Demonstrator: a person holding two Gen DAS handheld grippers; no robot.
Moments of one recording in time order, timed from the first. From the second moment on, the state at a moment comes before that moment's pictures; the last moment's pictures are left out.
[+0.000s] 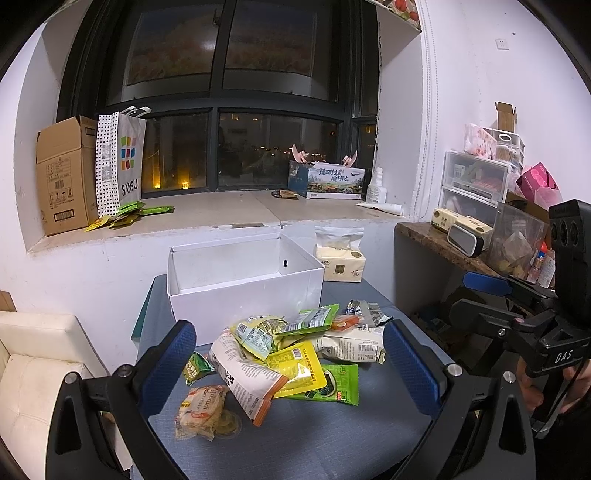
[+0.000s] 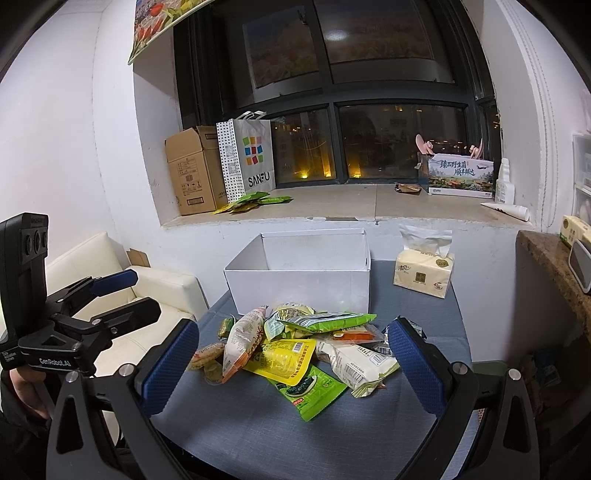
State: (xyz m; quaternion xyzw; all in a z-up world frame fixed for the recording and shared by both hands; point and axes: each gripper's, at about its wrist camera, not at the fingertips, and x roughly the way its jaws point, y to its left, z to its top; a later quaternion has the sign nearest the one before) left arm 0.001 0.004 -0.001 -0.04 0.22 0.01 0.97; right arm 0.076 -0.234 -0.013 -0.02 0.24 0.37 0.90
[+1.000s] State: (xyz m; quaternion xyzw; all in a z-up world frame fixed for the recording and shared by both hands) left arm 0.000 0.007 -0.001 -0.04 0.23 0.01 0.97; right arm 0.077 -0.232 -0.016 -0.02 0.25 0.37 0.90
